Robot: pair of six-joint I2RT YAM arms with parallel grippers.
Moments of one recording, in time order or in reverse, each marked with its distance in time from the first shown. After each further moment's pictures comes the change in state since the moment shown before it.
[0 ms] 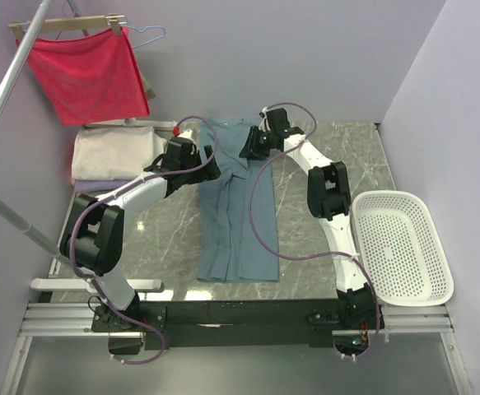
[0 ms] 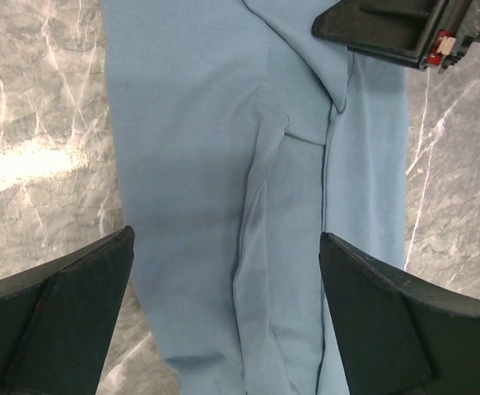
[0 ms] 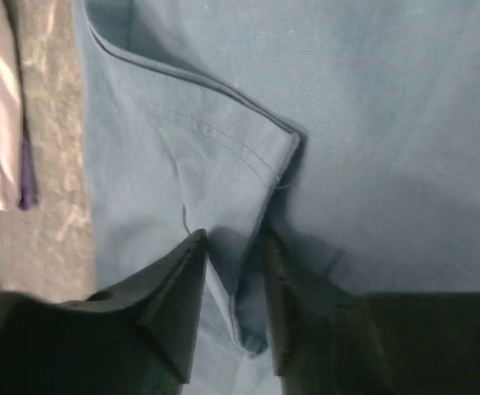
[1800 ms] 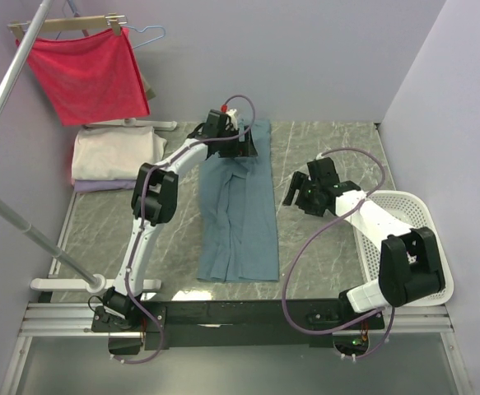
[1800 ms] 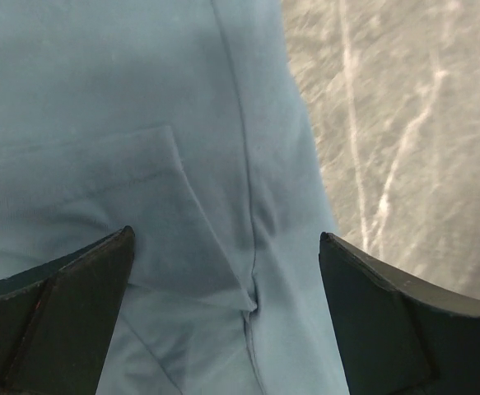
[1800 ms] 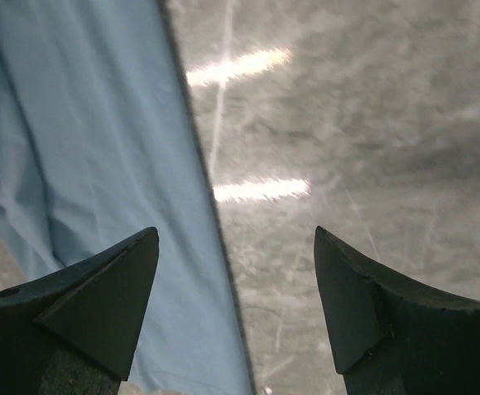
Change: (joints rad) left arm -0.015 0.823 1.022 -0.206 0.362 0.108; right arm -0.019 -1.158 -1.338 0.034 0.434 0.108
